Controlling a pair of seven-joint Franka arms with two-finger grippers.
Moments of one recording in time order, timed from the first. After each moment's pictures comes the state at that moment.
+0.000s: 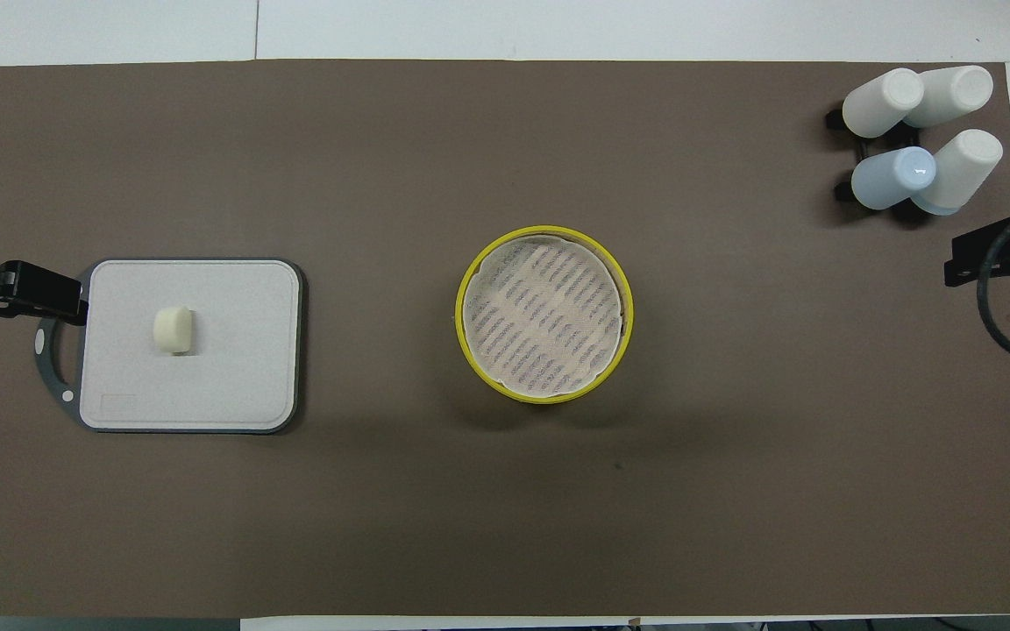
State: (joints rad) left arm -0.06 -0.04 -0.01 -1.59 0.00 1.44 -0.01; right arm -0.01 0.00 -0.01 -1.51 -0.02 1.44 0.11
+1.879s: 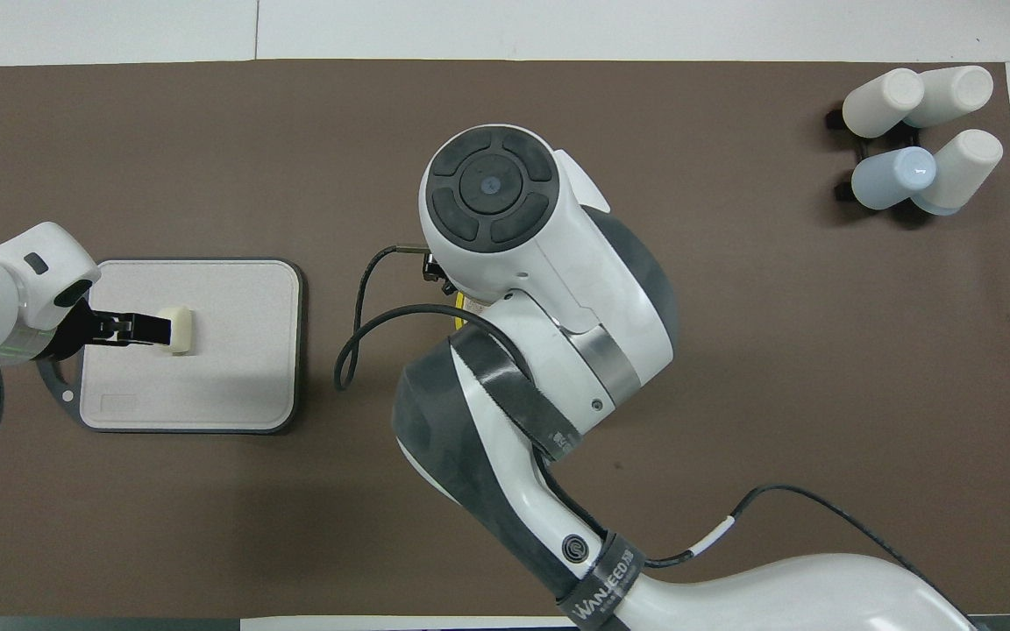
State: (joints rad) left arm -0.02 -0.09 0.00 -2.16 0.00 2.07 0.08; right arm 0.63 0.46 0.01 -1.29 -0.04 1.75 0.79
